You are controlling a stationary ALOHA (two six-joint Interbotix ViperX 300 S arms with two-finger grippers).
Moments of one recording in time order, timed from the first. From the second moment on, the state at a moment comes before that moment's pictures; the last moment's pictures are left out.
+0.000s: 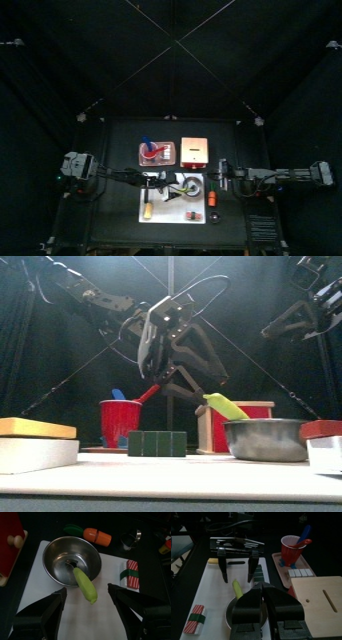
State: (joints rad) left arm -0.10 0.20 0.50 -0.29 -0.14 0.00; right arm -0.07 -0.88 1.19 -0.05 -0.07 0.01
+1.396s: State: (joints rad) left arm -0.07 0.28 0.41 -0.21 0.03 0.00; right arm -0.08 -0.87 1.24 -0.04 -0.07 0.02
